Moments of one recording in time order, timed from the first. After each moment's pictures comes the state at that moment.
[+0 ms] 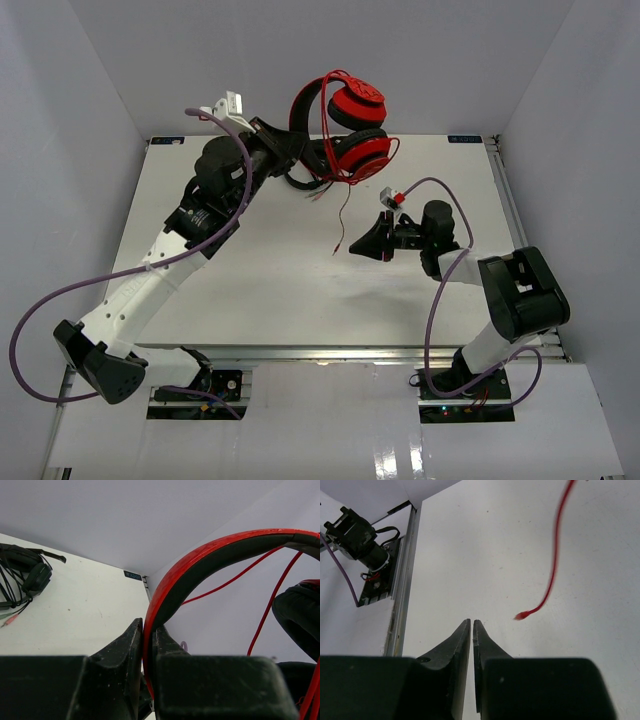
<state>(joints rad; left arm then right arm) -0.64 1.28 1.43 -0.11 -0.21 -0.79 0.32 1.61 0.62 0.88 -1.17 0.25</state>
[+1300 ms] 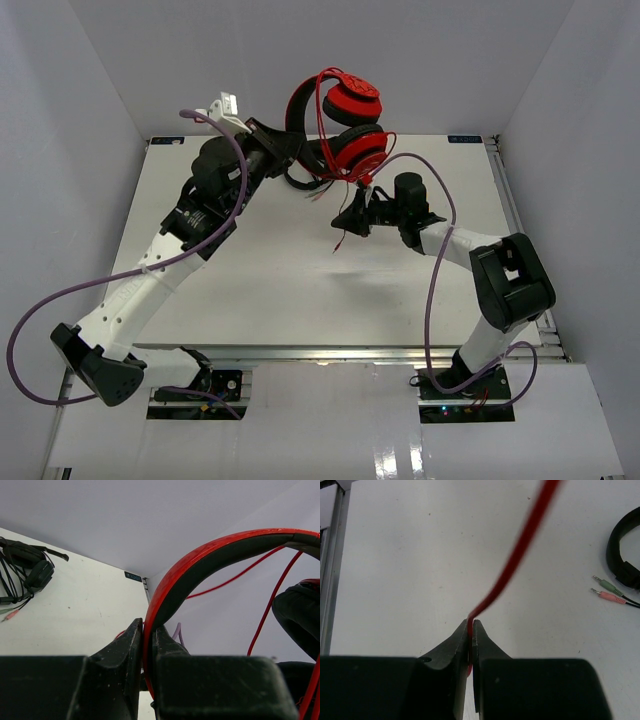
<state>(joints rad) -0.64 1.26 1.44 -0.14 -0.24 -0.83 0.44 1.70 0.95 0.46 -0.92 -0.09</state>
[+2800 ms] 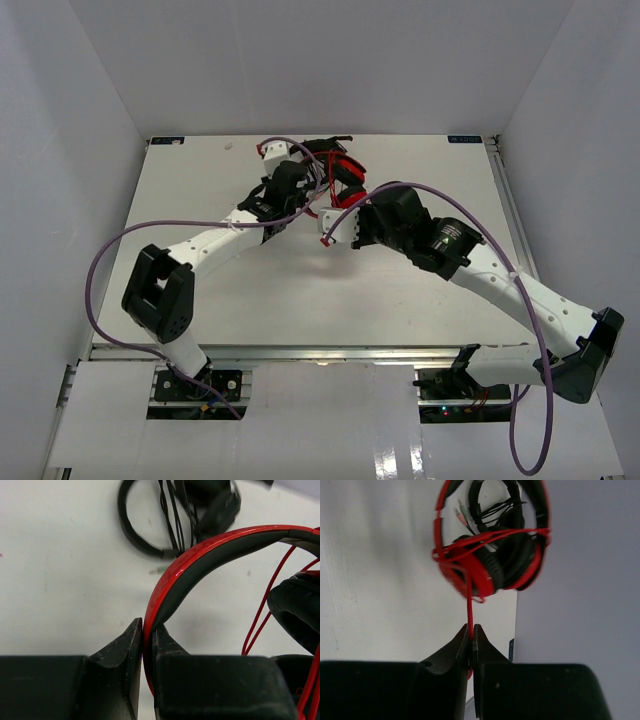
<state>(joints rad) -0.62 1.68 1.27 -0.12 -0.54 -0.58 0.90 1.24 1.29 -0.62 0.17 -1.03</state>
